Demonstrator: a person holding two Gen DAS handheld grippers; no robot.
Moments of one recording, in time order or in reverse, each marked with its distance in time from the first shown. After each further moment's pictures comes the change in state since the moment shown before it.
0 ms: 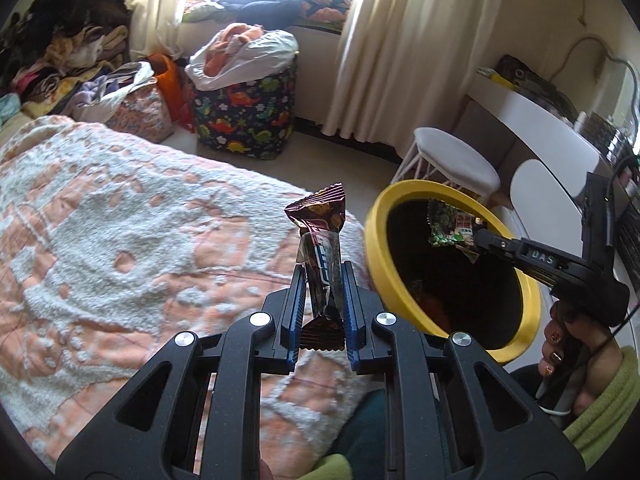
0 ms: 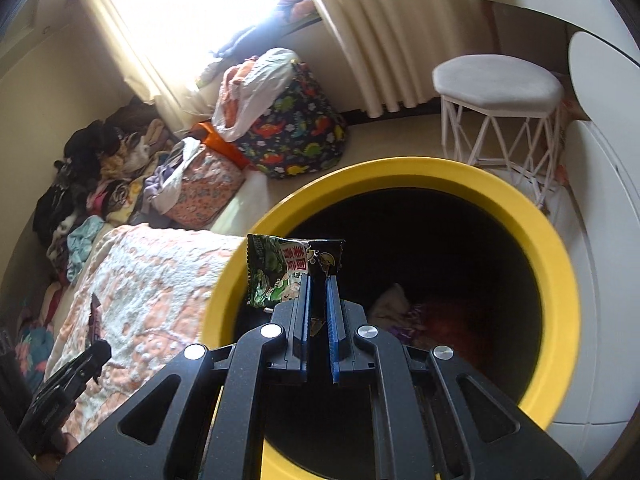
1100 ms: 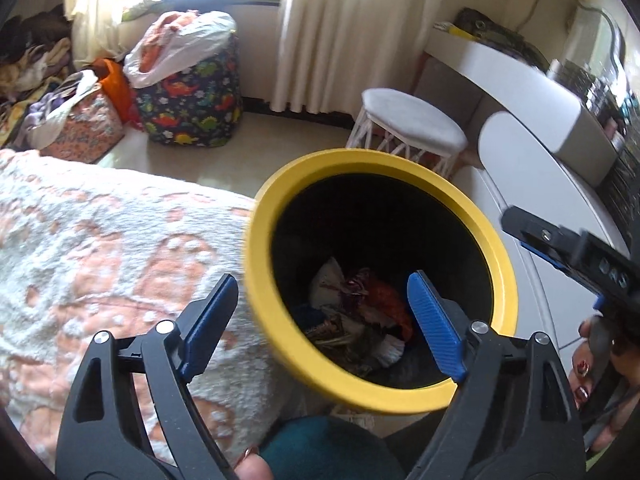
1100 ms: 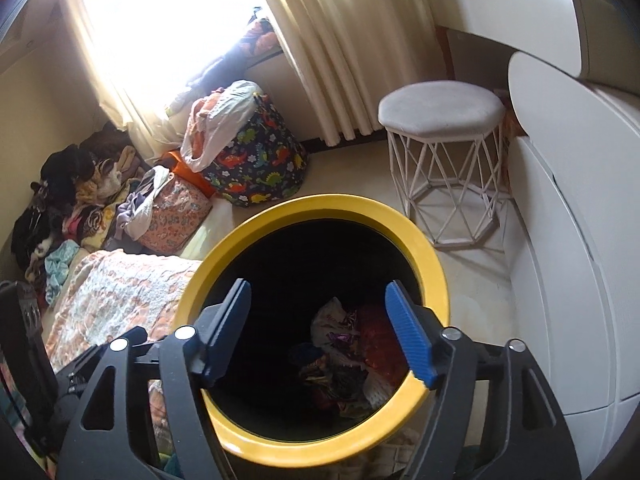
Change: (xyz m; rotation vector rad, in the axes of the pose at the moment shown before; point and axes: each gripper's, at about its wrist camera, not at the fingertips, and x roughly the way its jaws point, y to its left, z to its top) left arm 0.059 -0.081 0.010 0.100 0.087 -0.065; right arm -0.070 -0.033 -0.002 0.010 -0.113 -0.104
